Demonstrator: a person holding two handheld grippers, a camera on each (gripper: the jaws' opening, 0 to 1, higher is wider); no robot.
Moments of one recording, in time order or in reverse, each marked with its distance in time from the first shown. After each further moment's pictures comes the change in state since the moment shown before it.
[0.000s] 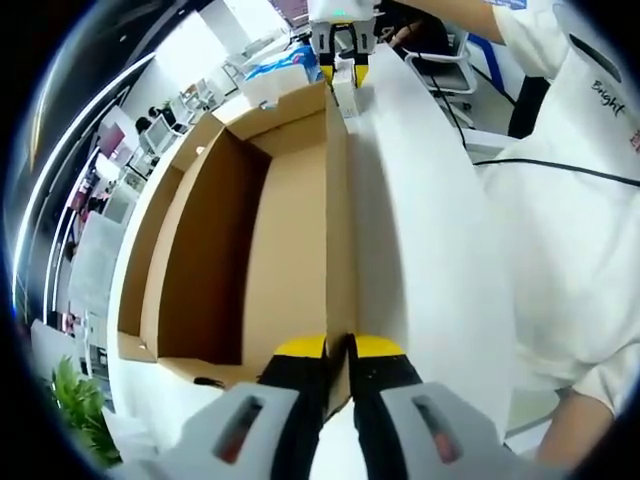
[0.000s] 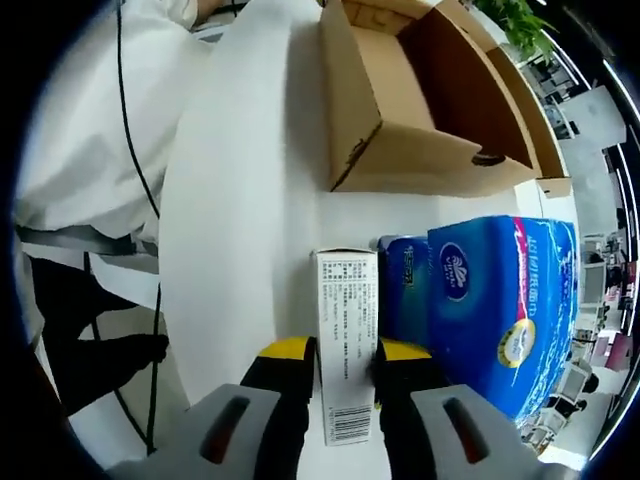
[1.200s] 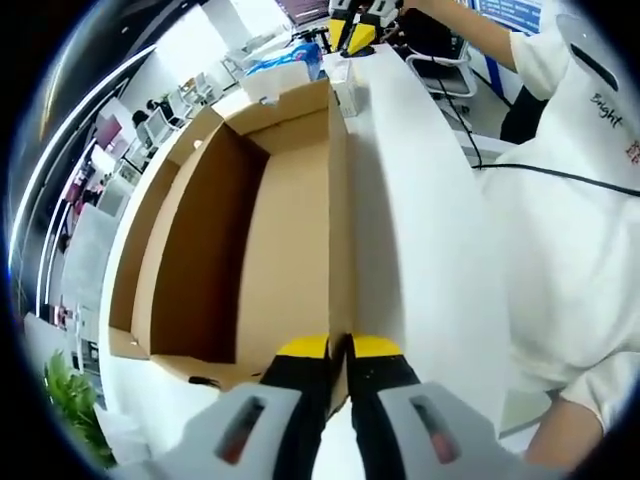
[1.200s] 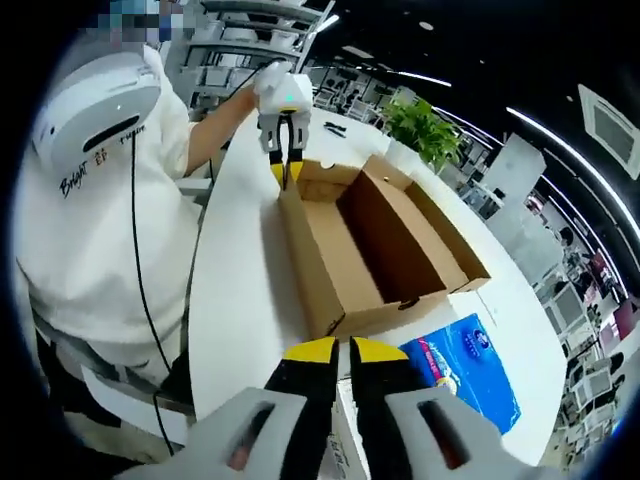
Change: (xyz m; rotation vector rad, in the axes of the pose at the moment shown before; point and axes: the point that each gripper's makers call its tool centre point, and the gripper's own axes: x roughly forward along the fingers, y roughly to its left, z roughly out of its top) left arm 0.001 -0.001 -0.001 -0.031 0.004 -0.043; right arm -0.084 -0.007 0.080 0.191 -0.672 -0.237
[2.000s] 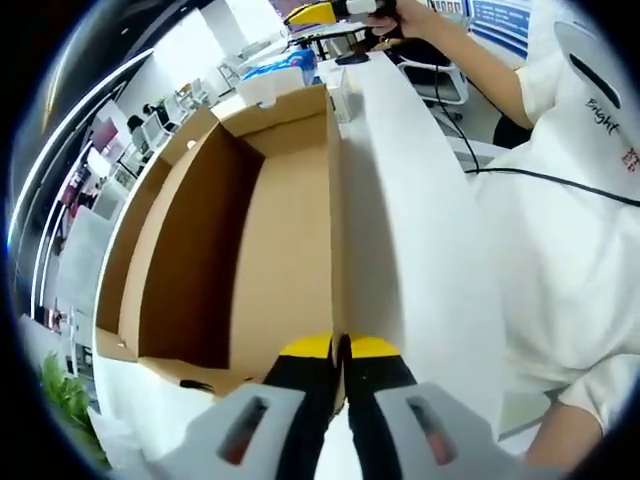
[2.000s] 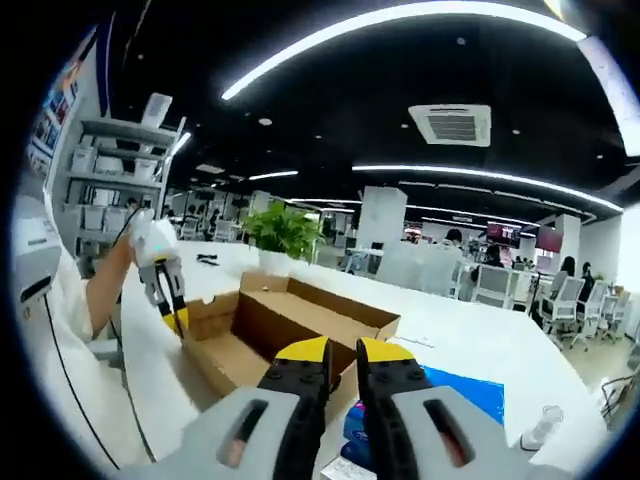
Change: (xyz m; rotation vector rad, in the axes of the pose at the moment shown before) left arm 0.003 -0.004 0.000 0.008 -0.034 -0.021; right arm -0.034 -0.063 0.044 0.493 -0.488 -0.504
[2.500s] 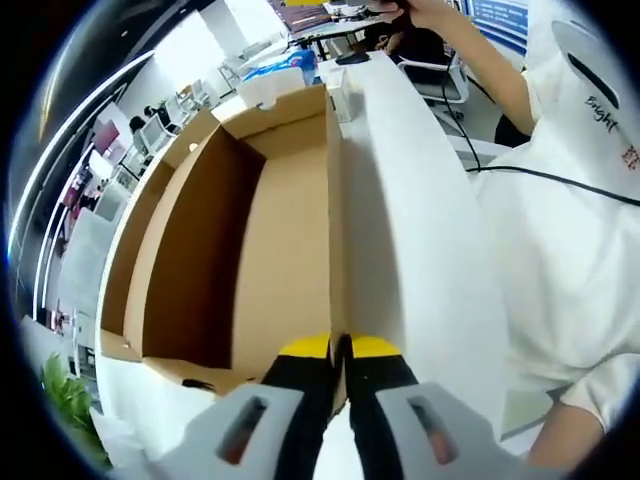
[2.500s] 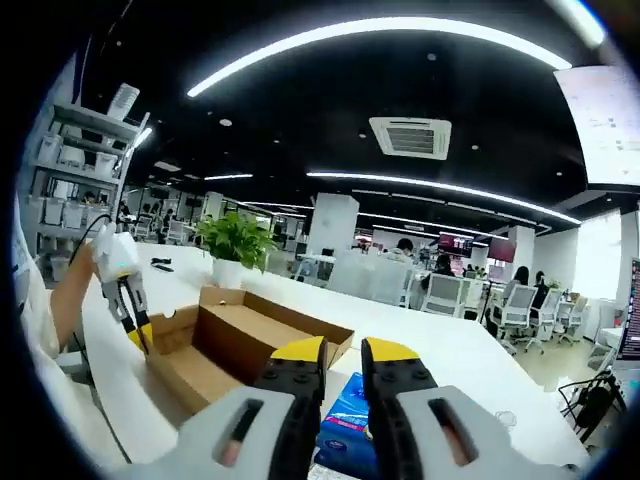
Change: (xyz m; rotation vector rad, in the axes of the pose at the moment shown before) left arm 0.000 0.001 0.000 0.001 -0.001 0.011; right arm -0.006 -0.014 0.029 -0.070 -0.005 -0.226
